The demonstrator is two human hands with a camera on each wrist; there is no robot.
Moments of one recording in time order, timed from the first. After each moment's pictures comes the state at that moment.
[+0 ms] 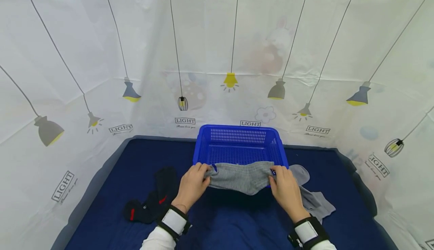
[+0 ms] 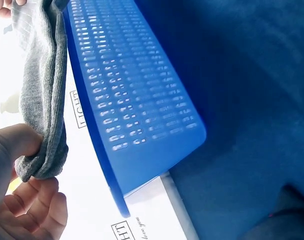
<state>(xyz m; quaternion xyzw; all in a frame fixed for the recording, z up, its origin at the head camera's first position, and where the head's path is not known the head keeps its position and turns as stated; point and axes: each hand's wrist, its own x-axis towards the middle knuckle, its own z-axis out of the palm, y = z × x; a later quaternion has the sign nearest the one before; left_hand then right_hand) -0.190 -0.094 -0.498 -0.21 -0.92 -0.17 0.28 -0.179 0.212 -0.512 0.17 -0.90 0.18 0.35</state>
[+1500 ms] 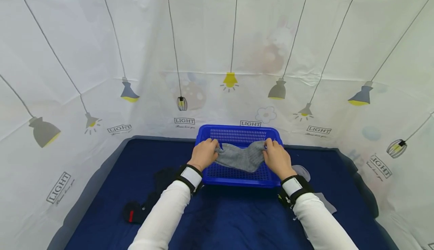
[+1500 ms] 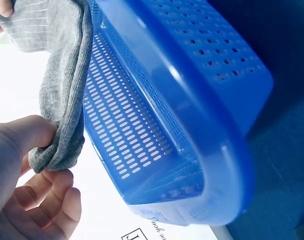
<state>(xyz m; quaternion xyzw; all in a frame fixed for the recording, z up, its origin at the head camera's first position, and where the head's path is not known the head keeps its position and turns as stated) -0.286 -0.063 -0.465 -0.19 -0.97 -0.11 0.09 -0.262 0.201 -0.470 0.12 -0.97 0.13 0.17</state>
